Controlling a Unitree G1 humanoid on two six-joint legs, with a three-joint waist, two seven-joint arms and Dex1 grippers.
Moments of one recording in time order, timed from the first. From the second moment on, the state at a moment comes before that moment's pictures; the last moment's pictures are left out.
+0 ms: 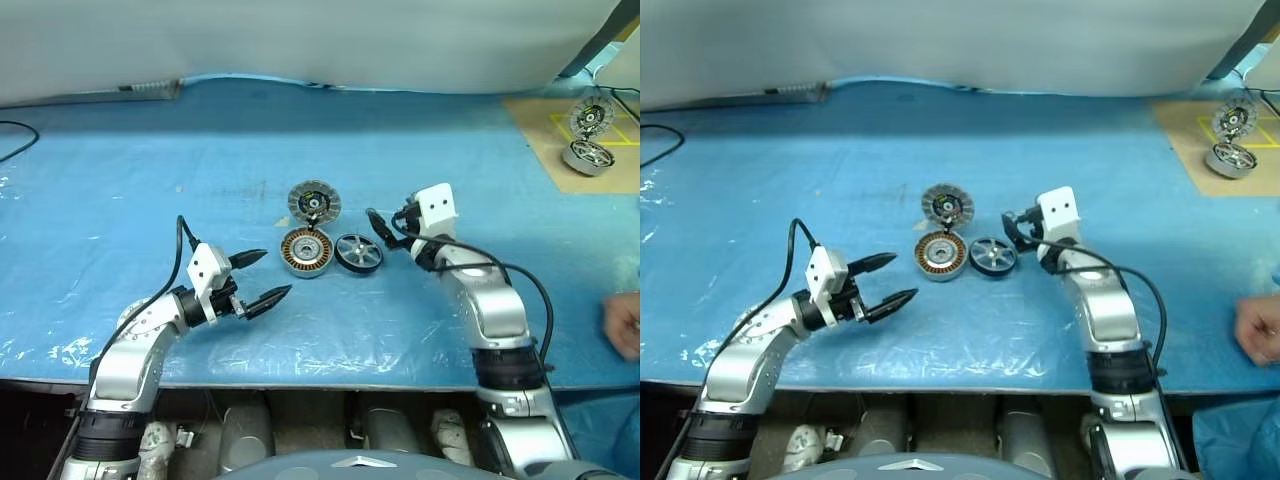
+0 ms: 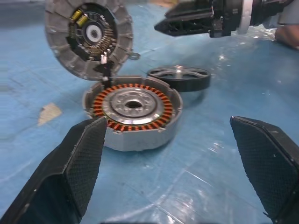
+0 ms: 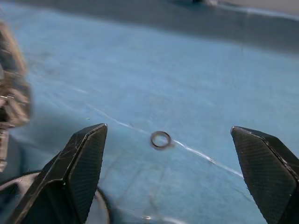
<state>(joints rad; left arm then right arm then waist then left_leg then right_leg) -0.01 0.35 0.07 -0.21 -0.31 0.19 -0.91 -0.48 -0.30 -0.02 -0.02 0.11 0.63 0.31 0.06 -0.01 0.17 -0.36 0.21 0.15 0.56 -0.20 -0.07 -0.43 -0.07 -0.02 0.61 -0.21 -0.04</state>
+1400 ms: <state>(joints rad) -0.04 0.35 -0.05 -0.21 -0.25 0.16 -0.69 -0.68 -0.32 0.00 0.34 0.04 0.56 0.38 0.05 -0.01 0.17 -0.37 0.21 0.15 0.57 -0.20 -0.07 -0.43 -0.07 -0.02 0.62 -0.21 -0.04</state>
